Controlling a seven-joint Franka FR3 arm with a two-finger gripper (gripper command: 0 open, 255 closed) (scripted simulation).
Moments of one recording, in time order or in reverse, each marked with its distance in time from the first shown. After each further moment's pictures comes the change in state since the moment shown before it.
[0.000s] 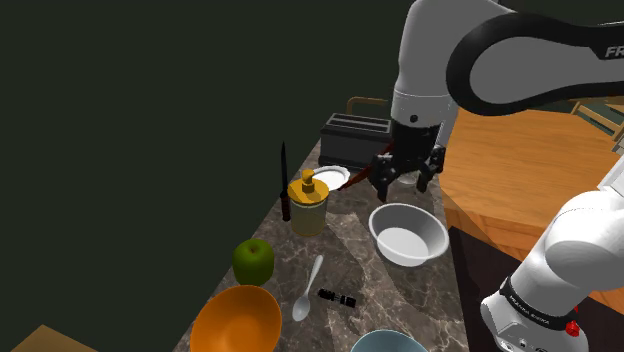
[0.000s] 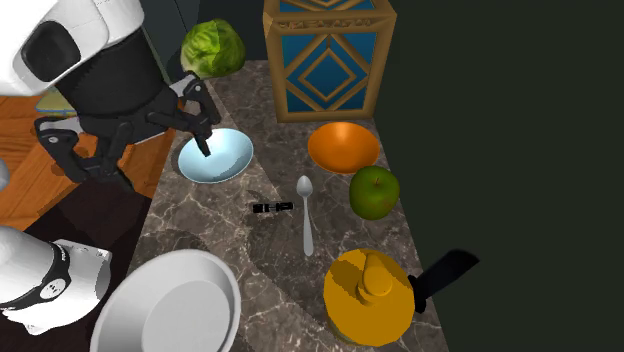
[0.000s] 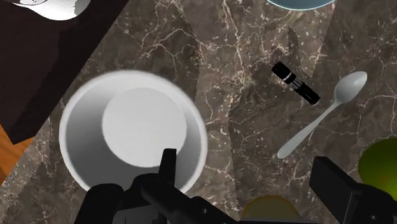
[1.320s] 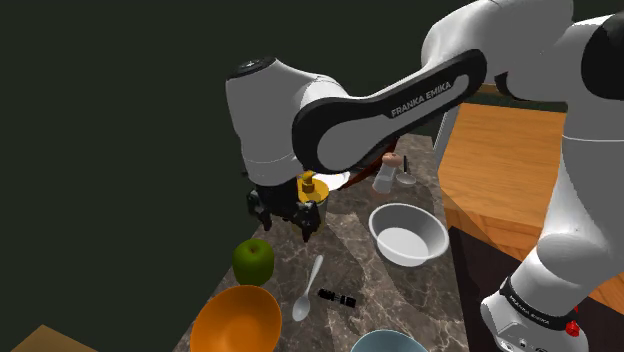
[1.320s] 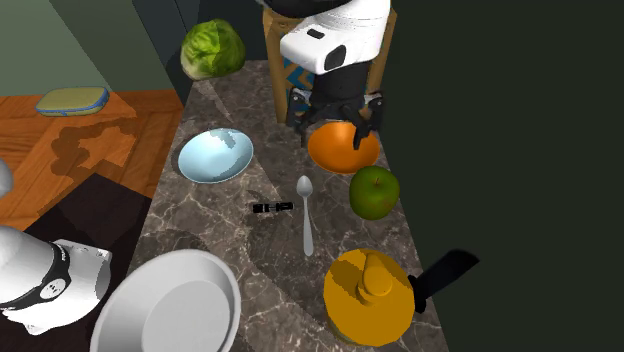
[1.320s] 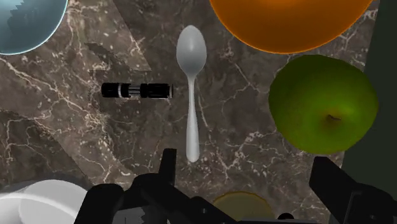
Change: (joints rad) arm -0.135 1.061 0.584 0.612 -0.687 0.138 1.402
